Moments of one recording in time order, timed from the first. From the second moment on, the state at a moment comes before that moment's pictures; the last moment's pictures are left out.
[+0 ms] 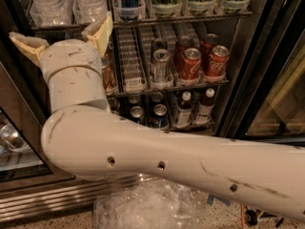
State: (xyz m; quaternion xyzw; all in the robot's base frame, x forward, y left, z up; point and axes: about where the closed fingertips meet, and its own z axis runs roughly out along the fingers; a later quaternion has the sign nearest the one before) arm 0.537 0.159 1.056 -0.12 0.59 0.09 0.79
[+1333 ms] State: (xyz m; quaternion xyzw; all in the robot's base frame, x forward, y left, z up) arm 0.557 0.140 1.099 -0.12 0.56 0.04 0.82
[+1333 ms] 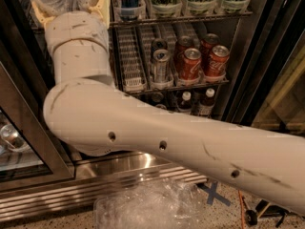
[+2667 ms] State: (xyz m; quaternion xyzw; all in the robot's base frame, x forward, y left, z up) arm 0.608 0.115 1.093 -0.08 0.59 0.04 0.80
